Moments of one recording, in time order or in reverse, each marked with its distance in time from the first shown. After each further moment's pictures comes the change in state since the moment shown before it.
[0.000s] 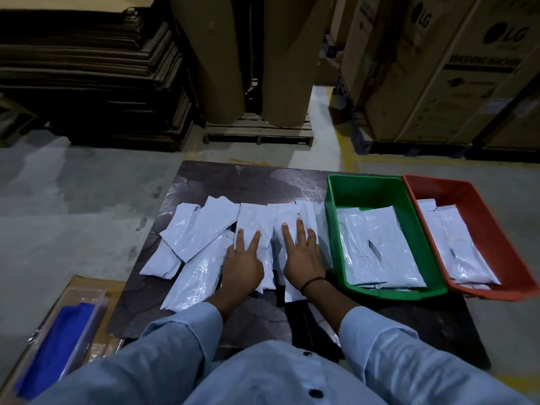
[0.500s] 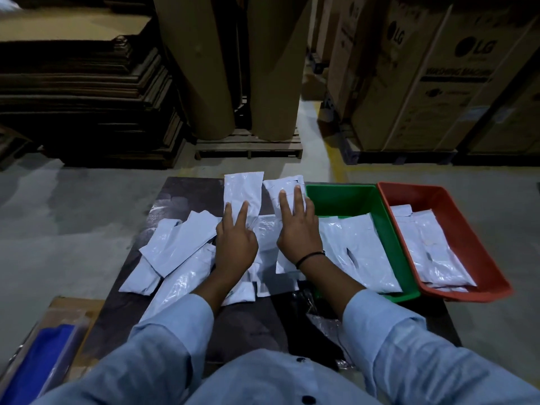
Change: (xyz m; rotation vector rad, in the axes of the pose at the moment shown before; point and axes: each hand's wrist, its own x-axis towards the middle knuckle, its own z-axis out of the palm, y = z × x) left_hand 0.027 0.079 -0.059 -0.214 0.274 0.021; right_hand 0.026 0.024 -0.099 0.059 0.296 -0.014
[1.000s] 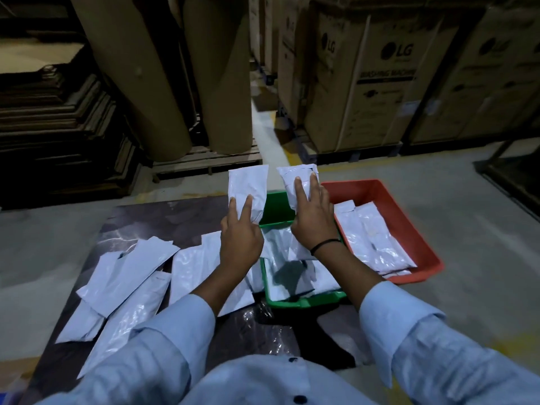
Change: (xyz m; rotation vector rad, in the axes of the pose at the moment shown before) left_hand 0.001 0.134 0.044 -0.095 -0.089 0.185; right_hand -0.009 0.136 -0.084 -0.018 0.144 0.204
